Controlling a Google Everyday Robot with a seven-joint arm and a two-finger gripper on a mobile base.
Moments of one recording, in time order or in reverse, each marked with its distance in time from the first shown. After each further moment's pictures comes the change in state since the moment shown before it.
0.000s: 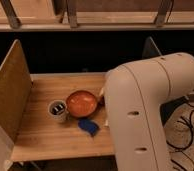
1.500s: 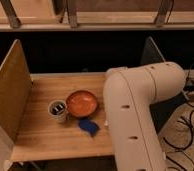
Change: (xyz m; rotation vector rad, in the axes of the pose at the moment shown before) arm -0.014 -0.009 0.039 -0.007 0.074 0.026
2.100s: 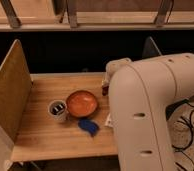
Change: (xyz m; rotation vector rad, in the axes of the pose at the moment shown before) arm -0.026 0.042 -0.089 -0.065 -0.196 -0.101
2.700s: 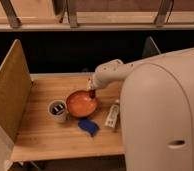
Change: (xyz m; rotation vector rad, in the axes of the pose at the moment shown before) arm 0.056 0.098 -0.048 -0.157 -0.019 -0.220
